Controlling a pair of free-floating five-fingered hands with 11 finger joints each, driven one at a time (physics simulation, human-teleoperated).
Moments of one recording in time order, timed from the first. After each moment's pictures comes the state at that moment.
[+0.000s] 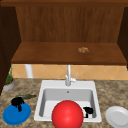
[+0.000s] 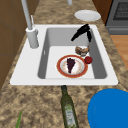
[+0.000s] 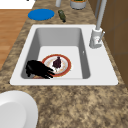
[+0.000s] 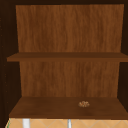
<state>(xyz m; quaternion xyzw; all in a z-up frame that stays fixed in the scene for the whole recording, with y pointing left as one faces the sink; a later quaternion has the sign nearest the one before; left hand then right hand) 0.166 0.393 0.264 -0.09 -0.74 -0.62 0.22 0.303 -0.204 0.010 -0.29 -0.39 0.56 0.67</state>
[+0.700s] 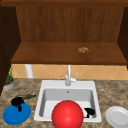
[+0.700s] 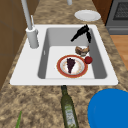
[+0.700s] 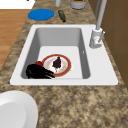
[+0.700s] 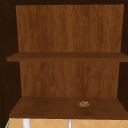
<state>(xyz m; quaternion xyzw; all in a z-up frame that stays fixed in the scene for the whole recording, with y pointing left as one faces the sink) 0.166 0.393 0.264 -0.09 -0.74 -0.62 0.22 0.304 -0.219 -0.005 -0.26 -0.41 0.53 0.70</state>
